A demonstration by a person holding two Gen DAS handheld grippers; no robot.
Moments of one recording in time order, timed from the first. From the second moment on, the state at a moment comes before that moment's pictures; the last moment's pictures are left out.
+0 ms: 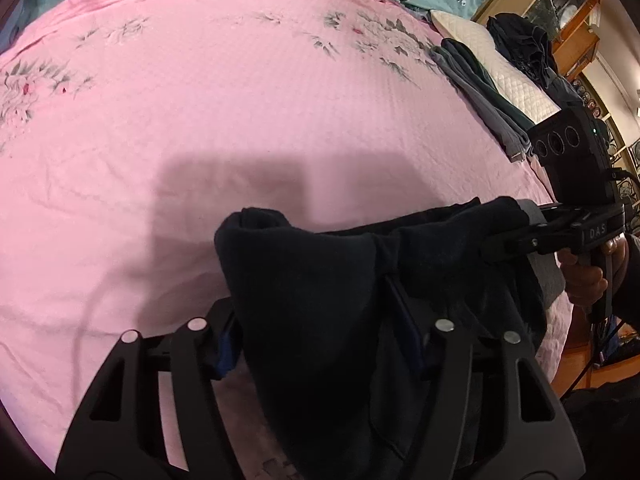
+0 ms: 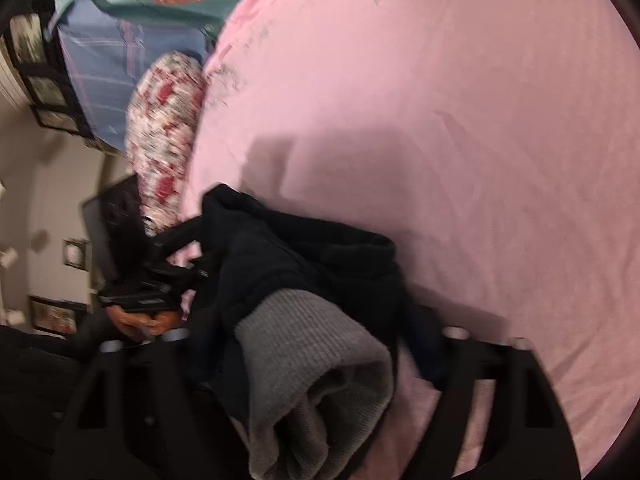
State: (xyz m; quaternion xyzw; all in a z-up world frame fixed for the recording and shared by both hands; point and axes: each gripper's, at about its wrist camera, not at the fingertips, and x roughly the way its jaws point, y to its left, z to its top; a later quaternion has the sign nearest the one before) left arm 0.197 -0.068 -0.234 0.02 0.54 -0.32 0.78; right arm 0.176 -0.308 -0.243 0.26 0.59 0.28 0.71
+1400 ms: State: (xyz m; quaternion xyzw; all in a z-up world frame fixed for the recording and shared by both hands) left arm 0.116 -0.046 -0.207 -0.01 0.55 -0.29 0.79; right arm 0.162 -0.312 -0.215 0.26 0.56 0.30 0.73
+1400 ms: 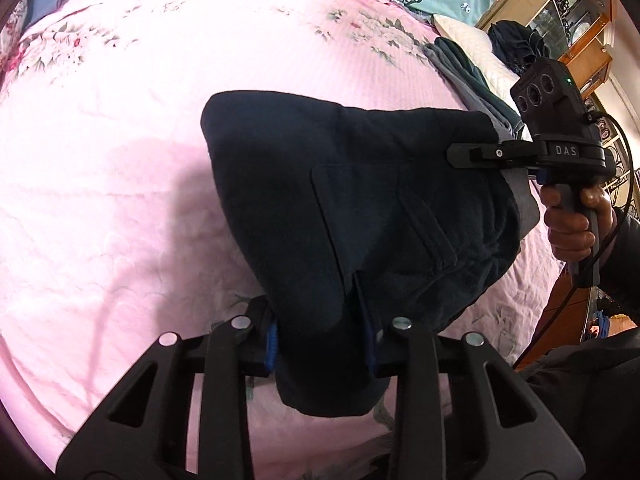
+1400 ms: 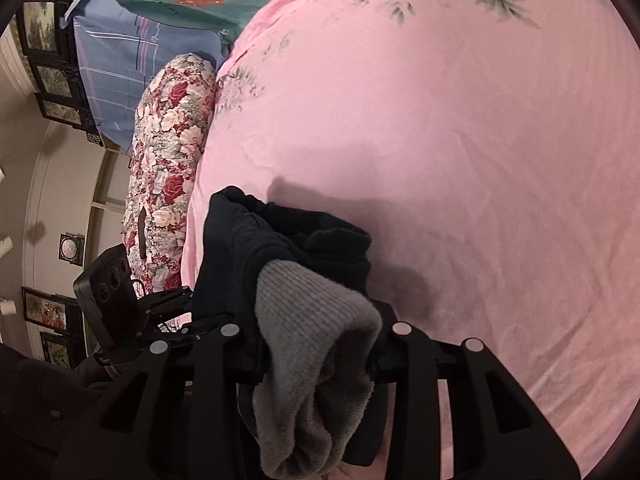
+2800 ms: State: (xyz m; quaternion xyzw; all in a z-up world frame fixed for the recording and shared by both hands) left arm 0.341 -0.039 -0.217 -0.01 0.50 -0.26 0.83; right arm 0.381 -0.296 -0.200 0.20 0.52 0.26 0.79
